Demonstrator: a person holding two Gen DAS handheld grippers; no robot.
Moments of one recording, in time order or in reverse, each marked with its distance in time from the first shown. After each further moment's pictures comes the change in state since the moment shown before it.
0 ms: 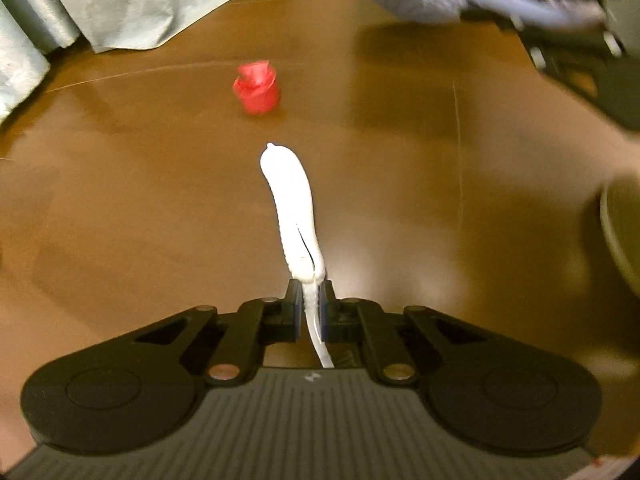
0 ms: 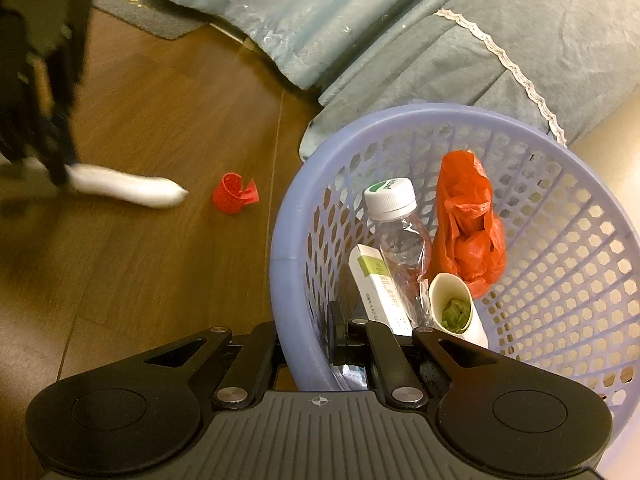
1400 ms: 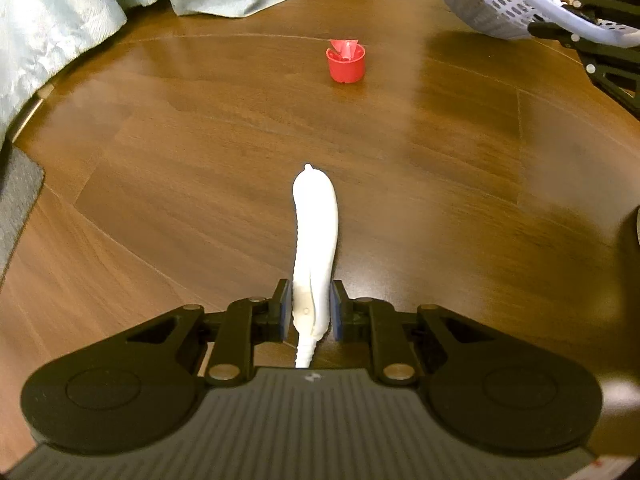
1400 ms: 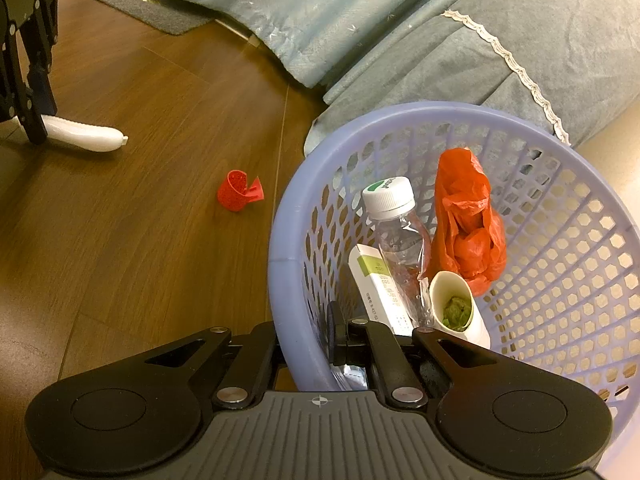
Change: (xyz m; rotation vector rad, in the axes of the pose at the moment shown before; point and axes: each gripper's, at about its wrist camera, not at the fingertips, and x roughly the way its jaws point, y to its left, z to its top) left arm -0.003 0.023 -0.034 -0.187 -0.048 0.096; right arm 0.002 0.004 0.003 -0.023 0.007 0.004
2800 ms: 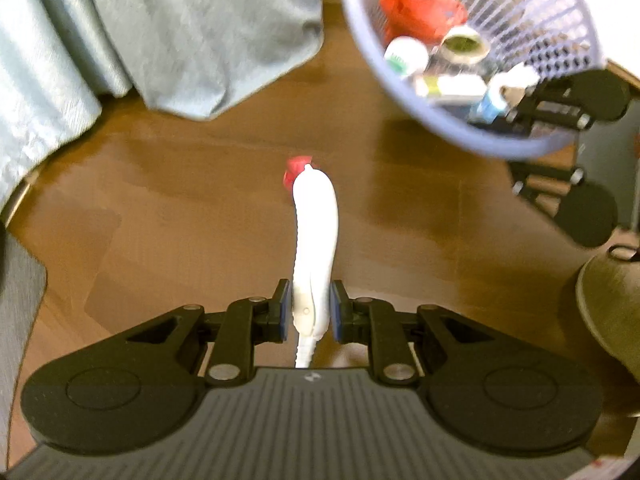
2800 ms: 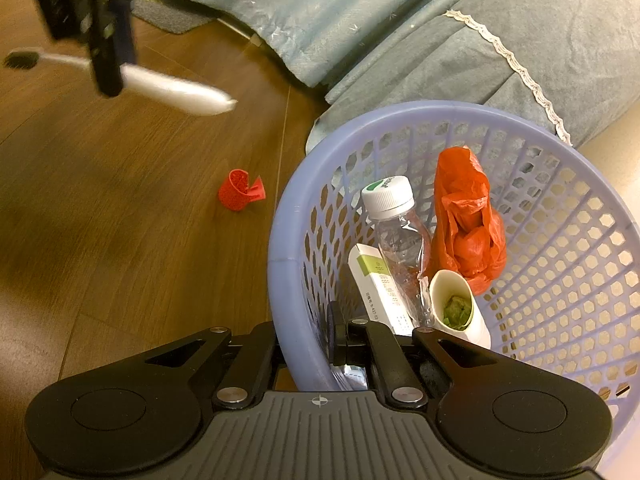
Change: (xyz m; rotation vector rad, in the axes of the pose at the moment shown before) left arm -0.064 -0.018 0.072 0.097 -0.152 -0.068; right arm 0.001 -0.001 0.000 -0.008 -0.005 0.007
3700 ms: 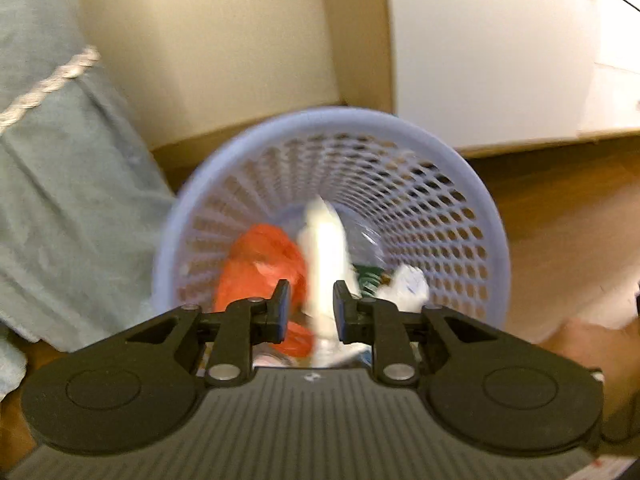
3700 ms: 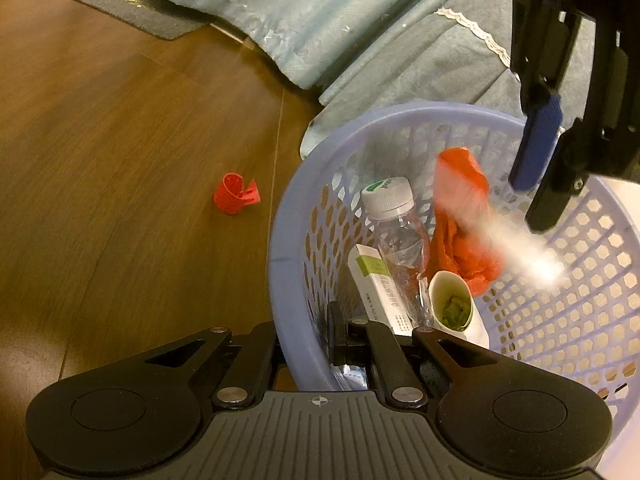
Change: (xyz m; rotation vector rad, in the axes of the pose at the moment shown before) left arm -0.011 -0.089 0.178 0.321 -0.277 -0.212; right arm 0.004 -0.004 0.002 0.030 -0.004 -0.006
